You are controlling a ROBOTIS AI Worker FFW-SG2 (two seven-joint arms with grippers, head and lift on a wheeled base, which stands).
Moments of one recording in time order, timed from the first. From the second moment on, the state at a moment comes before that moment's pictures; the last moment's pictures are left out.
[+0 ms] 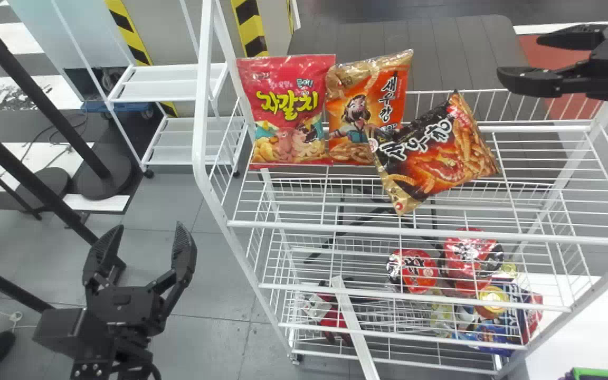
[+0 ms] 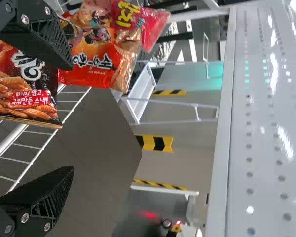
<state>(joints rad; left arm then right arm) 0.63 0.21 0.13 -1.79 0.18 -0.44 0.08 -0.38 -0.42 0.07 -1.63 -0.13 0.56 0.87</state>
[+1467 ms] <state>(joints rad) 0.64 0.18 0.15 -1.78 0.16 -0.45 0.08 -0.43 -0.53 0.31 -1.44 0.54 -0.19 1.06</state>
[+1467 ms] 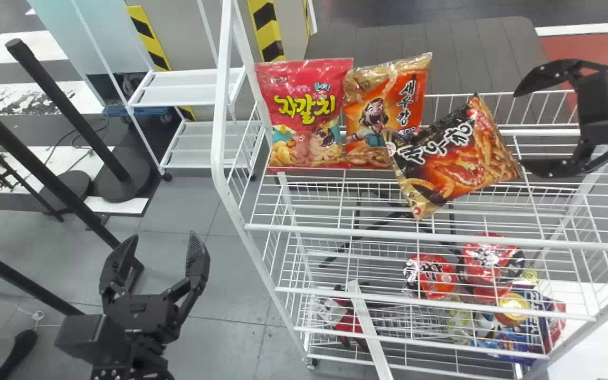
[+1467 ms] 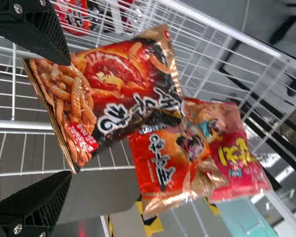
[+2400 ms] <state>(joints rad) 0.63 0.18 0.15 -1.76 0.16 -0.48 0.08 -0.53 -0.48 0.48 -1.28 0.66 -0.24 1.06</state>
